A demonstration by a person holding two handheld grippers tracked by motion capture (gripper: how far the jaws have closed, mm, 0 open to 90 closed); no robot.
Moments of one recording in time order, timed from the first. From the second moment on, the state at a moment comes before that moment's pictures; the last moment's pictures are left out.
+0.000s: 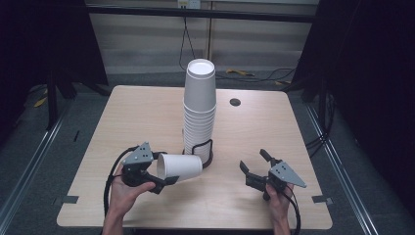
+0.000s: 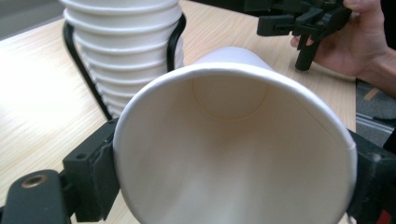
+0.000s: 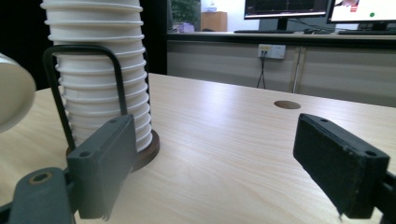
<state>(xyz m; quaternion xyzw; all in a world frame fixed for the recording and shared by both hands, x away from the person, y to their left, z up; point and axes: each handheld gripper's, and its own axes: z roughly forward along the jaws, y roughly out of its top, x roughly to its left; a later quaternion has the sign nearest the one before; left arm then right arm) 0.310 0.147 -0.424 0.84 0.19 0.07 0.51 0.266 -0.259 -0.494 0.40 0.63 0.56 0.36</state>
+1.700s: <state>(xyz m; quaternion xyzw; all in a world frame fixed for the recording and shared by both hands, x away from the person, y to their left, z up) 0.396 0.171 -0.405 0.93 0.27 0.08 0.24 0.259 -0.261 -0.504 0.38 0.61 0.59 0.37</state>
